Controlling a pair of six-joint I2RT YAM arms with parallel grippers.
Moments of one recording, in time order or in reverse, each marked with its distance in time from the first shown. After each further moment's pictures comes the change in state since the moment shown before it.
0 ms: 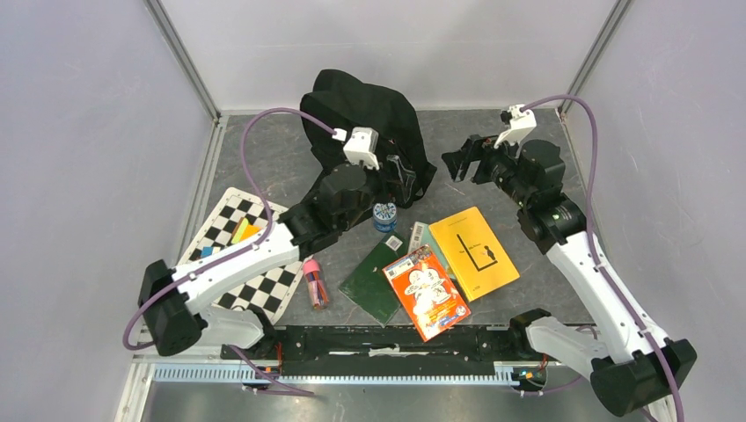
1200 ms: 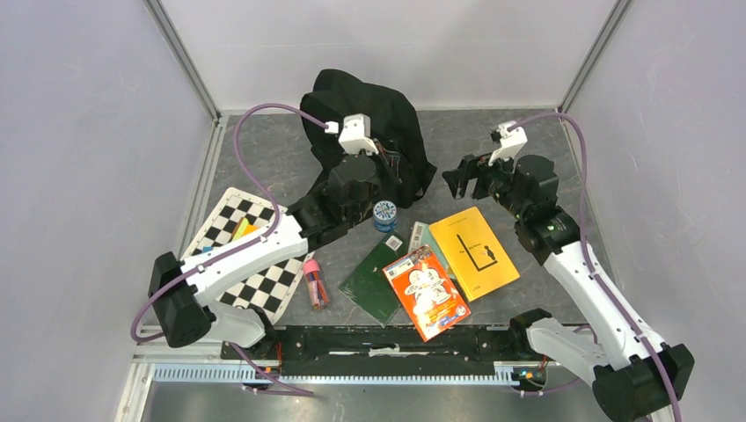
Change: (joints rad) left arm -0.020 0.112 0.118 0.002 -0.215 -0.175; right arm 0.000 -0.069 -0.128 0.008 0.000 -0.099
